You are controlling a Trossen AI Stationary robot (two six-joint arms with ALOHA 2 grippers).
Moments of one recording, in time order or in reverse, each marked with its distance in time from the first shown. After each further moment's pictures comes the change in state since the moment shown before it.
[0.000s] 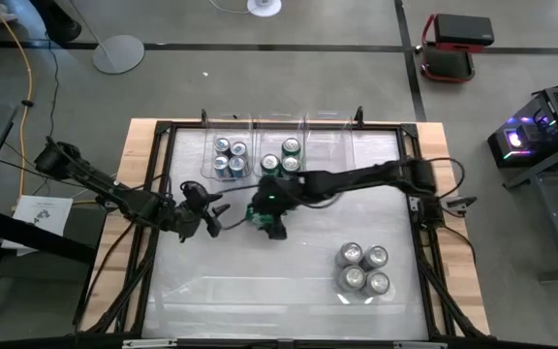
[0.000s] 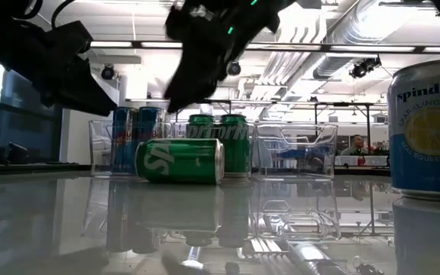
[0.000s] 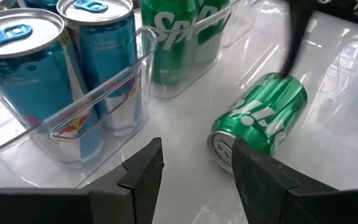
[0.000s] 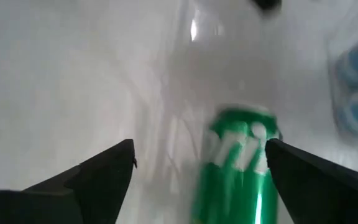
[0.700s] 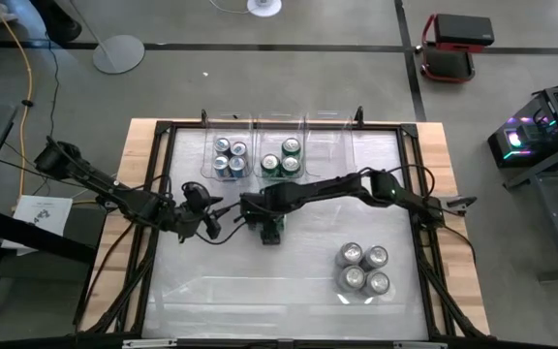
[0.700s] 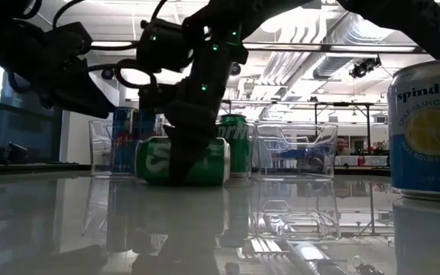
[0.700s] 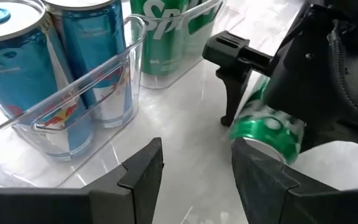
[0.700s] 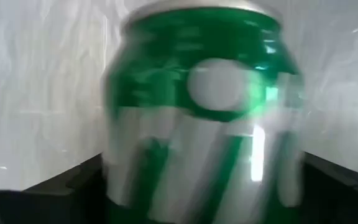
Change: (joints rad) left arm -0.005 0.000 0.000 -0.004 0.045 -0.008; right arm 0.020 0.365 0.353 -0.392 0.095 0.027
